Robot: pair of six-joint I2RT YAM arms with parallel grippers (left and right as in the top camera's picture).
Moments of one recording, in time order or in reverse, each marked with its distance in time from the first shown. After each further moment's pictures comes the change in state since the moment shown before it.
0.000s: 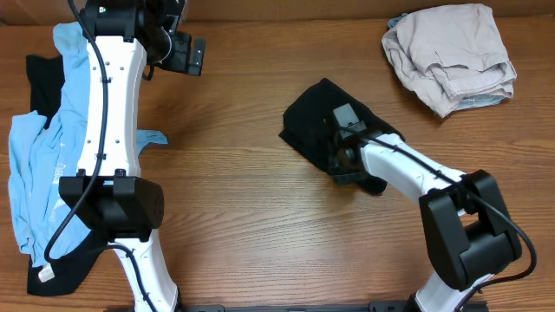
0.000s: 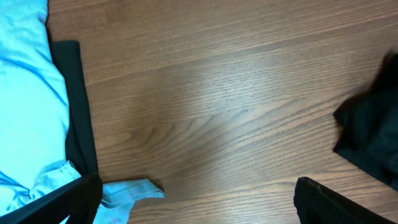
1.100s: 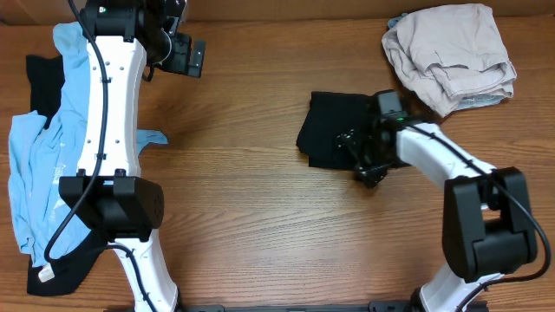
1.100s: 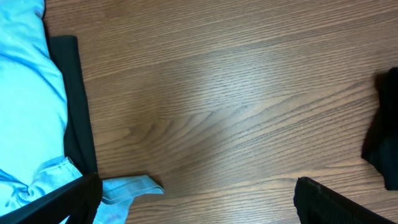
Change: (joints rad) left arm 0.000 0.000 0.000 -0.013 0.000 0.000; right arm -0.214 0.002 0.010 -0.048 -0.322 -0.576
